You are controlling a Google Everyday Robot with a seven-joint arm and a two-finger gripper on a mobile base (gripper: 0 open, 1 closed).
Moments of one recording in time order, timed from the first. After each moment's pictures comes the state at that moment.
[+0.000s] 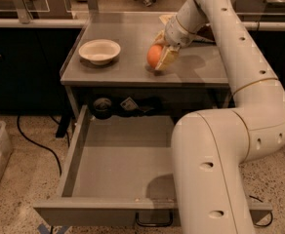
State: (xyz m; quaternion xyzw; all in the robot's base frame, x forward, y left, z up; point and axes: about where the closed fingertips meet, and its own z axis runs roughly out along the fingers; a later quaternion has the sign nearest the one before) arm 0.773 -0.079 0.854 -0.76 0.59 0.07 0.28
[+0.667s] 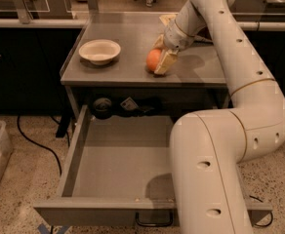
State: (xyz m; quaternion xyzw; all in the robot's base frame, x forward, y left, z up) arm 0.769 -0.075 0.841 -0.75 0.60 0.09 0.26
